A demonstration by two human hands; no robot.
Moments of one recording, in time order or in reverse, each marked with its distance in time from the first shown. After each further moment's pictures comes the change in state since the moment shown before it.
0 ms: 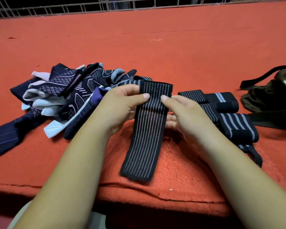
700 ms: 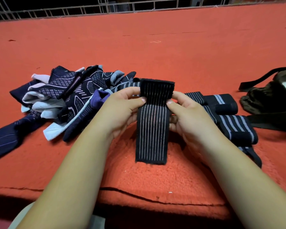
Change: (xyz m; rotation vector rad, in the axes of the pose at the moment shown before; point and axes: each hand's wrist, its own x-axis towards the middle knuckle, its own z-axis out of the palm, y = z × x) left_hand 0.008 -0.009 0.004 -0.099 0.022 -0.025; right_hand 0.004 -0.003 0.001 0.066 -0.007 -0.015
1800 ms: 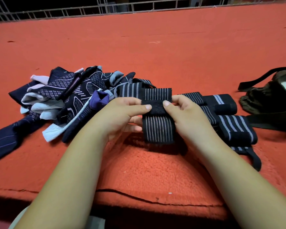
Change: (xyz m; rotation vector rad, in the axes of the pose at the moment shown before) left_hand -0.009 0.006 -0.007 0.222 -0.131 -0.181; right_hand 0.002 0.011 -0.006 -0.314 0.136 -0.114
